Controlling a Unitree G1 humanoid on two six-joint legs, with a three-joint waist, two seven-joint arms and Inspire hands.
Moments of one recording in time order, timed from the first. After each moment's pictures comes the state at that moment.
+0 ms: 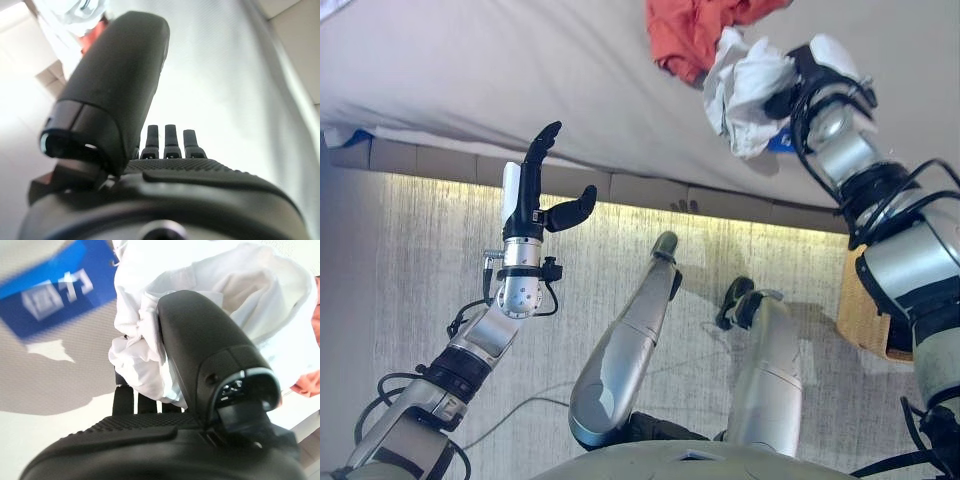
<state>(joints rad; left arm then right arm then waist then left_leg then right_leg) -0.29 0.61 -0.43 0.19 -0.02 -0.31 0.62 -1.25 -0.65 0.72 1.01 -0.03 0.23 -0.14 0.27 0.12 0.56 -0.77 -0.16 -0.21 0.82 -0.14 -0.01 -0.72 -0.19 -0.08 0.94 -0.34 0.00</state>
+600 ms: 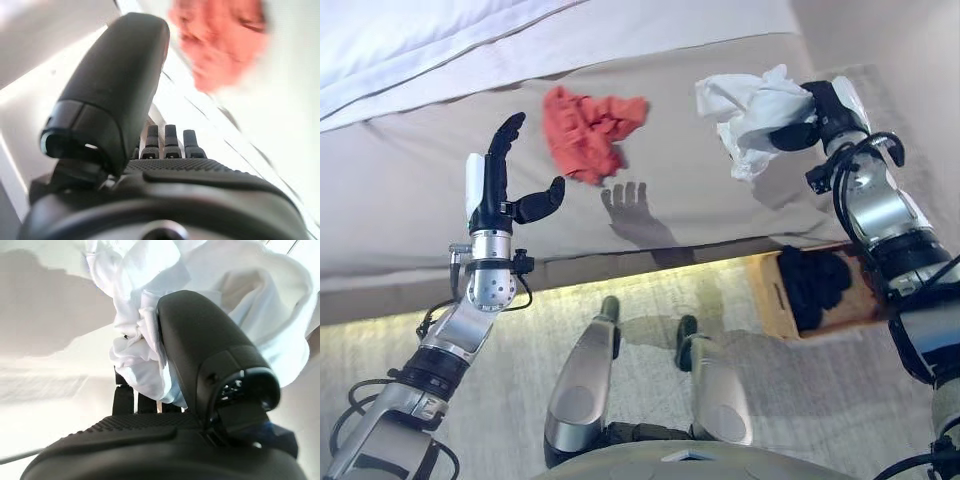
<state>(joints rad) -0.26 0.67 -0.30 0.21 -0.02 -0.26 0.54 -0.80 -0.81 0.32 0.55 0.06 0.21 -0.12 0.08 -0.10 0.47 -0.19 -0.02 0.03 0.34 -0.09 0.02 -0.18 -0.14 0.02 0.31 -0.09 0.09</state>
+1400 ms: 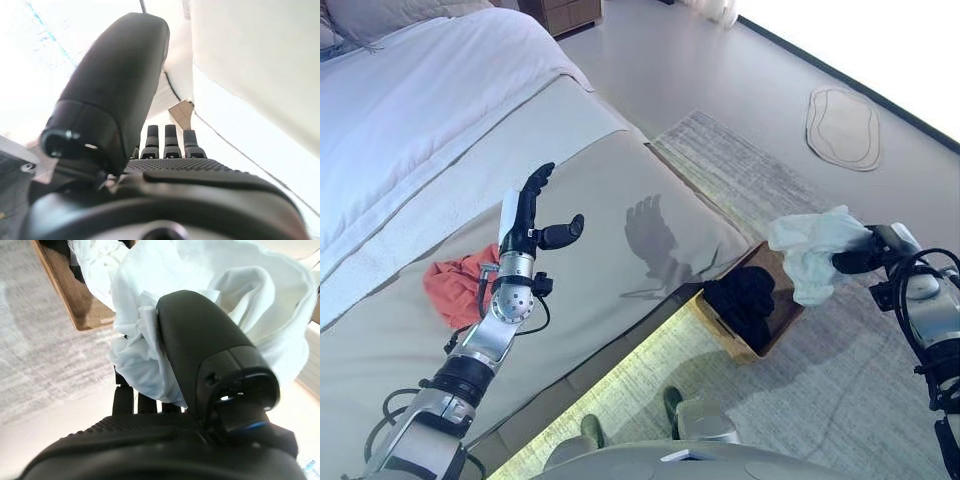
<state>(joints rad) -0.25 0.53 -0.31 0.38 -0.01 -0.24 0.43 -0.31 -0.88 0.09 0.60 0.04 0.29 0.03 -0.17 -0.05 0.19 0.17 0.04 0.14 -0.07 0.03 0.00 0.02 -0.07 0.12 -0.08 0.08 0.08</state>
